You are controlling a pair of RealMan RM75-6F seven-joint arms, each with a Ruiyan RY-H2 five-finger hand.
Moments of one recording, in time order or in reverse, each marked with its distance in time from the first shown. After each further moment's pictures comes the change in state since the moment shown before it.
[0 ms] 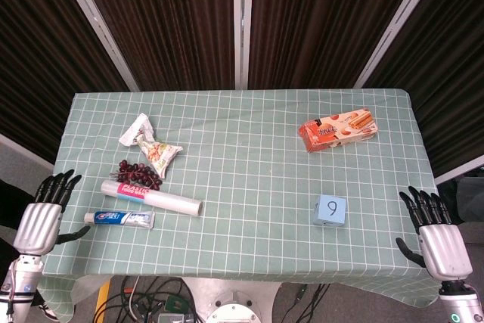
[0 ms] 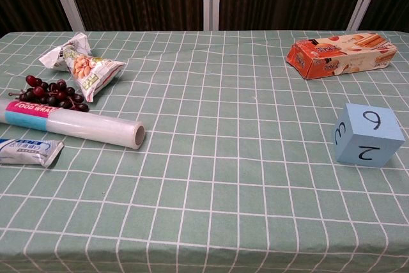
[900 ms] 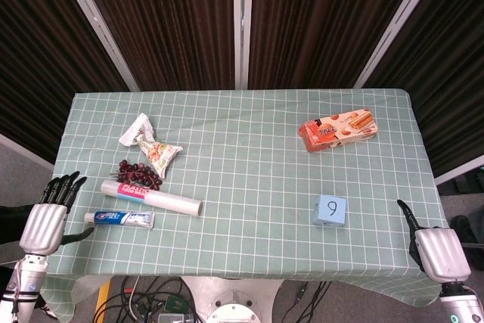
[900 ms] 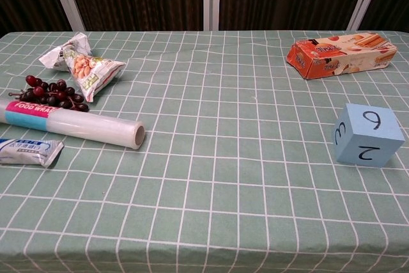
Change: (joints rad) left arm -0.007 -0.023 0.005 0.020 -0.001 -0.016 0.000; right arm 0.010 0.049 -0.033 -0.042 0.059 -0.111 -0.137
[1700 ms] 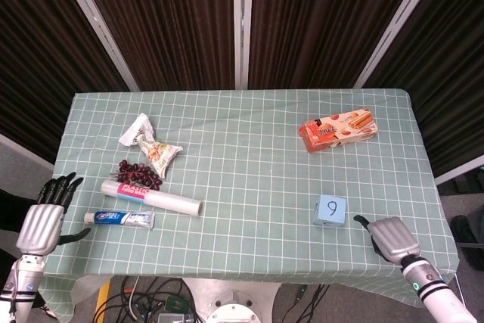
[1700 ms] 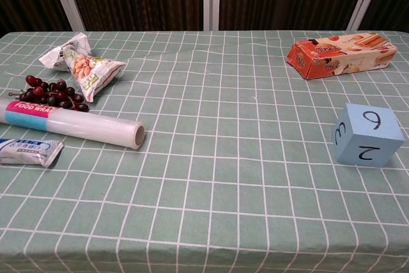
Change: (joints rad) left arm 0.003 0.005 0.002 0.010 -0.020 -0.013 -0.003; right arm 0.296 0.061 0.004 -0.152 0.280 -0.529 -0.209
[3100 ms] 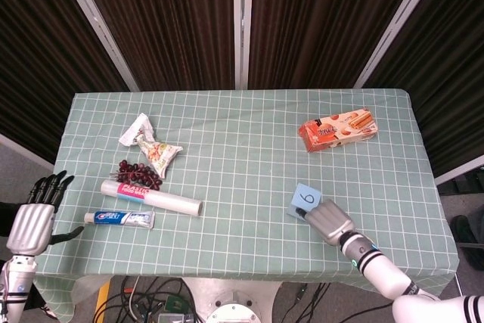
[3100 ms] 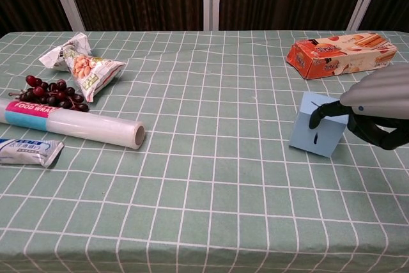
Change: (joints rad) left arm 0.012 0.018 -0.006 0.022 0.004 0.025 -0.049; right arm 0.463 -0.092 -0.004 -0.227 0.515 -0.066 -0.499
